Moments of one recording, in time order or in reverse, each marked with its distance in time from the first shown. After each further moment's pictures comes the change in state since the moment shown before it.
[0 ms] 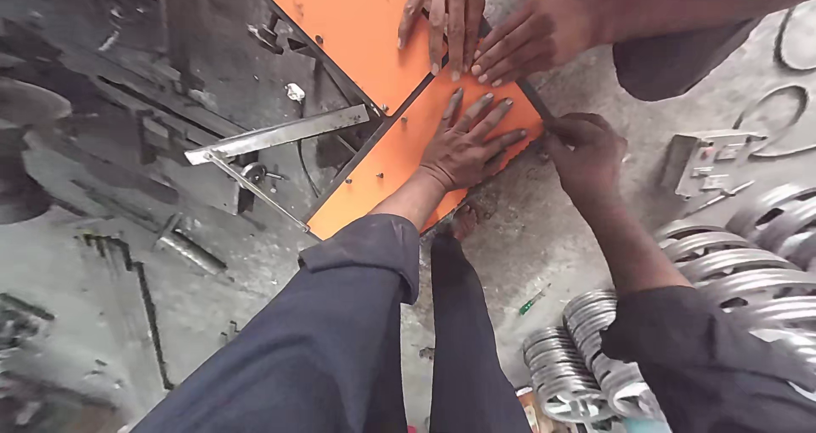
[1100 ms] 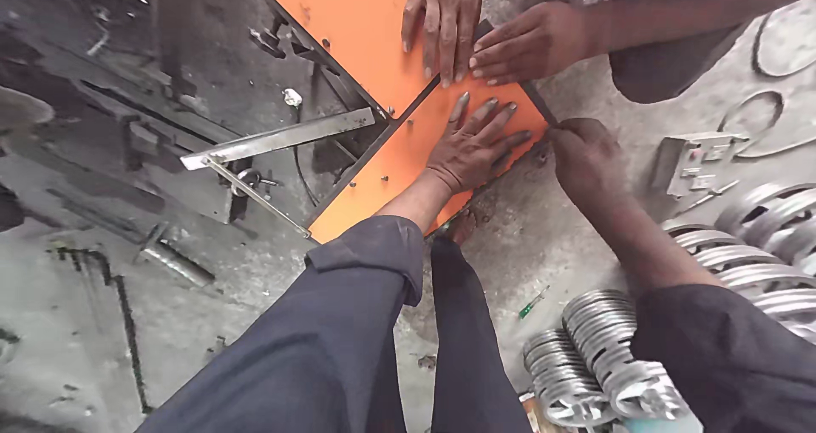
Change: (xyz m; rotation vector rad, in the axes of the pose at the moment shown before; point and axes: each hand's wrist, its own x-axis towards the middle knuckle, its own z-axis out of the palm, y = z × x) left_hand -0.001 0.000 0.002 0.013 0.024 0.008; right_hand -0.006 -0.009 -0.005 -0.450 -0.066 -0.302
